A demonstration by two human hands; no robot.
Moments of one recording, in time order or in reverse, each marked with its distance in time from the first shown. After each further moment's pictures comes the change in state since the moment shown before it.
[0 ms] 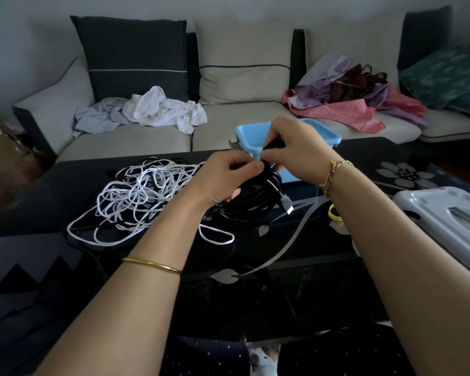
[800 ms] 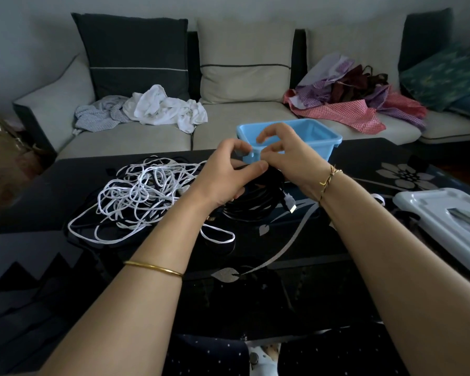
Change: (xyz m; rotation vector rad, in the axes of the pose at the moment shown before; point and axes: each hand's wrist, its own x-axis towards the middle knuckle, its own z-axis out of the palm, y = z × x) left_hand -0.003 0.003 0.005 -0.093 0.102 -0.013; right_hand -0.002 0.011 0.021 0.393 -0.039 0.142
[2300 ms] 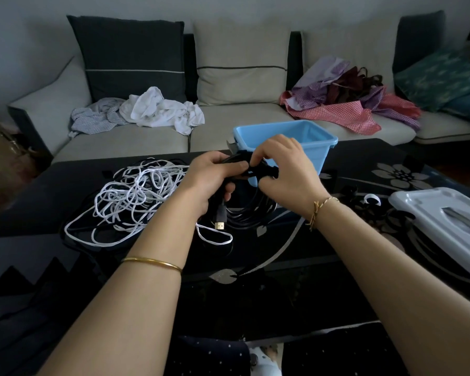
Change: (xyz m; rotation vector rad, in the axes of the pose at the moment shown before) left_hand 0.008 -0.006 -0.008 -0.255 0.096 -0.255; right_hand -0.018 0.014 0.008 -0.510 0.155 -0.333
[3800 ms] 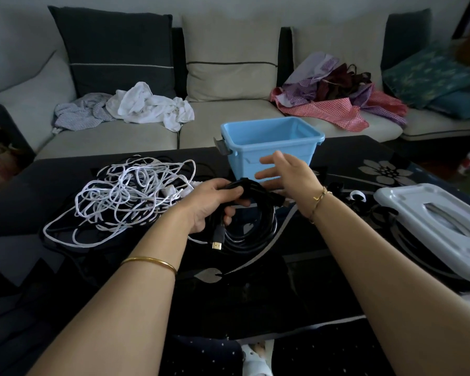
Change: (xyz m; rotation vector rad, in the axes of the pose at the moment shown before) left_hand 0.013 -0.048 0.013 -0.068 -0.253 -0.222; right_hand -0.001 0.038 0.000 0.658 -0.089 0.720
